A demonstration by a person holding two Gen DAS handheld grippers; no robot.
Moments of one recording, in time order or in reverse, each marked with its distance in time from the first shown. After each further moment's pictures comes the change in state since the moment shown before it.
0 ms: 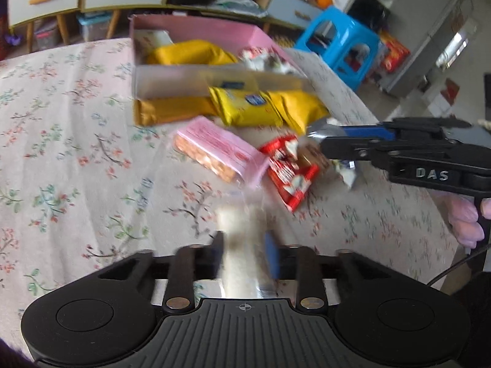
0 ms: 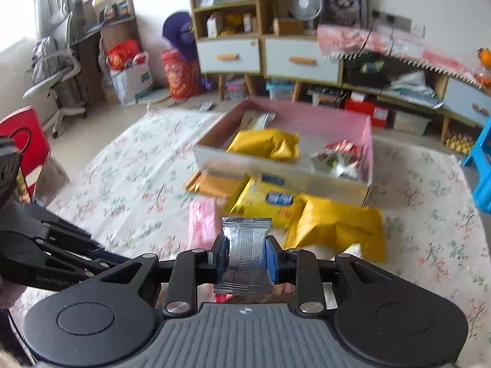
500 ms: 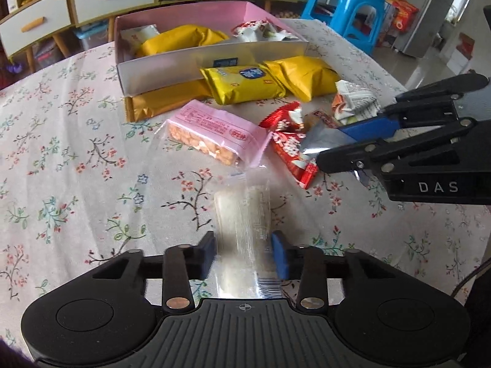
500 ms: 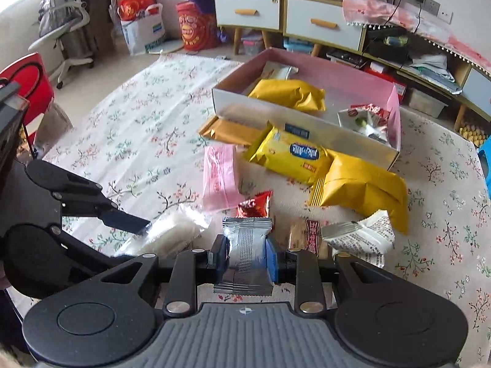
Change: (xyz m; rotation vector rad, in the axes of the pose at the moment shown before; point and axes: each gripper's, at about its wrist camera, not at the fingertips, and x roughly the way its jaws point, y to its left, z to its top) left arm 0.021 -0.022 -0.003 0.115 0.066 0.153; right arm 0.018 0.020 -0.012 -0.081 0.169 -0.005
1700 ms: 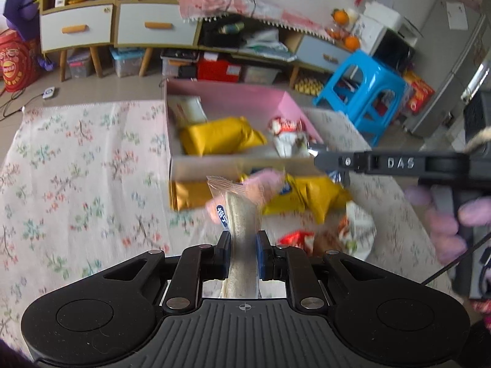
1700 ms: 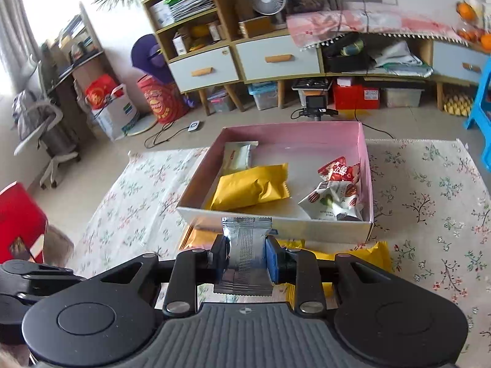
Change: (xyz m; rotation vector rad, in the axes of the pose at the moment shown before) left arm -0.056 0.046 0.064 -0.206 -0.205 -0.036; right arm -0.003 -0.069 0.073 0.312 -0.188 0.064
